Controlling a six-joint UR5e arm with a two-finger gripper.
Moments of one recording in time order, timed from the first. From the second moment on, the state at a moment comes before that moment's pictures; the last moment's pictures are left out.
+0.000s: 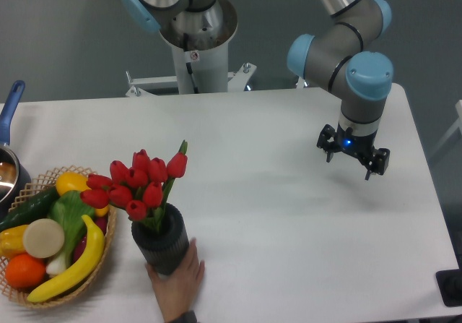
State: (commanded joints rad) arm 2.81 -1.97 -1.78 -0.79 1.56 1.37
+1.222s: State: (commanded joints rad) arm 2.78 -1.80 -1.92 -0.78 0.87 1.31
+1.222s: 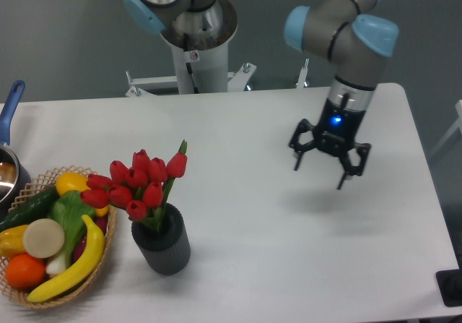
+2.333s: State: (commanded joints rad) arm 2.61 -1.83 -1.97 -0.75 0.40 1.35
